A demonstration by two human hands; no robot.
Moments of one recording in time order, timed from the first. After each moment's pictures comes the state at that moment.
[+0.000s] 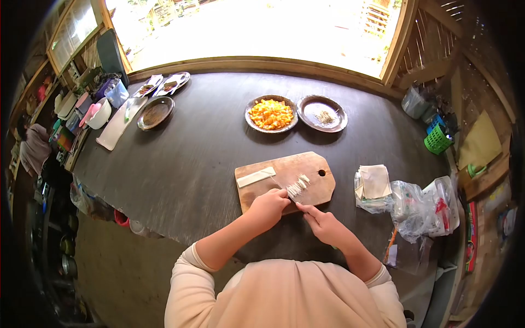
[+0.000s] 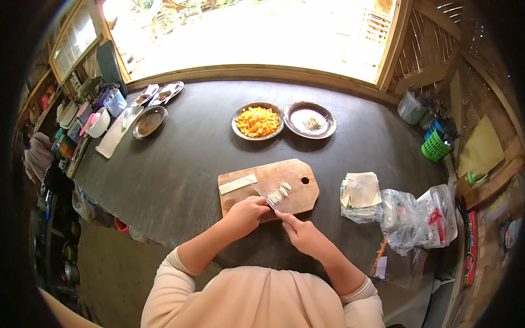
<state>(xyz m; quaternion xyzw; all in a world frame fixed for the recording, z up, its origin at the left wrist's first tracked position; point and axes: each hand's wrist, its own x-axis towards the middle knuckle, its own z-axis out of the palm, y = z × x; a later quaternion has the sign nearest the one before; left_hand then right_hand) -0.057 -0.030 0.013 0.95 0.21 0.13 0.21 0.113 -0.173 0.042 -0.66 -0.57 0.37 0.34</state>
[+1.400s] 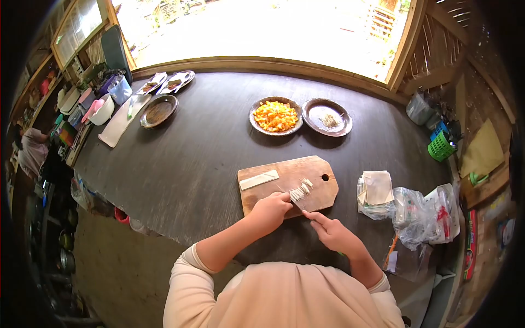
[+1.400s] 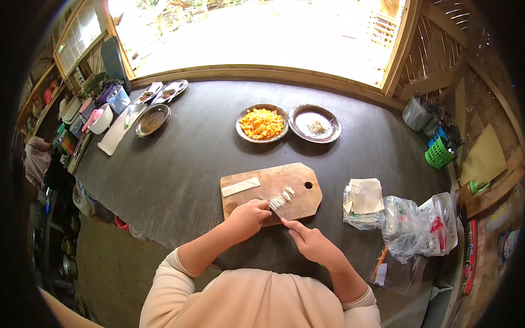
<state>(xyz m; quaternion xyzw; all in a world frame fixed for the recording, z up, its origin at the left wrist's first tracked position) -0.058 -0.028 0.012 0.95 0.21 0.12 0.21 0.123 -0.180 0.050 -0.67 -0.55 0.40 0.29</state>
